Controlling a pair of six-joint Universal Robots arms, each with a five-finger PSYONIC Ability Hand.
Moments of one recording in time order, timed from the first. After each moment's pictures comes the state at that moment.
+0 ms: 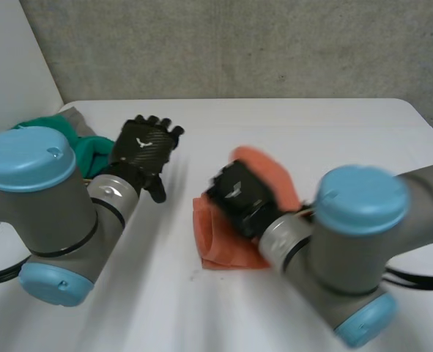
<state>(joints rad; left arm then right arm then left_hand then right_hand) 4.18 -1.93 -1.54 3.37 -1.61 3.54 2.30 -1.08 1.51 -0.22 1.39 2.37 0.19 0.20 0.20 0.20 0.04 0.93 1.12 1.14 1.15 0.94</state>
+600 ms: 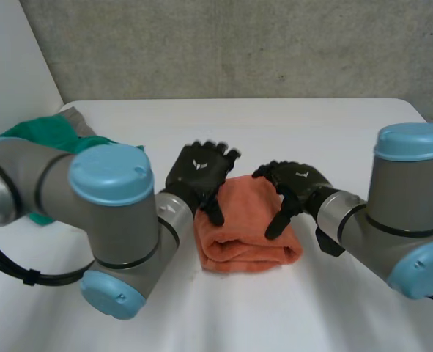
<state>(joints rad) 3.99 -2.14 -1.34 3.28 -1.62 3.33 2.02 -1.05 1.43 0.05 1.33 3.11 0.19 0.20 0.20 0.20 0.04 0.20 0.22 0.21 0.23 0.07</state>
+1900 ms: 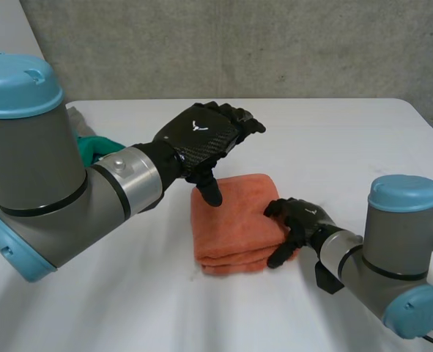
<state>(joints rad) 4.13 -1.91 -1.29 3.05 -1.17 3.42 1.99 -1.02 1.66 -0.16 1.35 3.32 0.19 0.20 0.20 0.20 0.04 0.43 0.50 0.50 0.50 0.30</state>
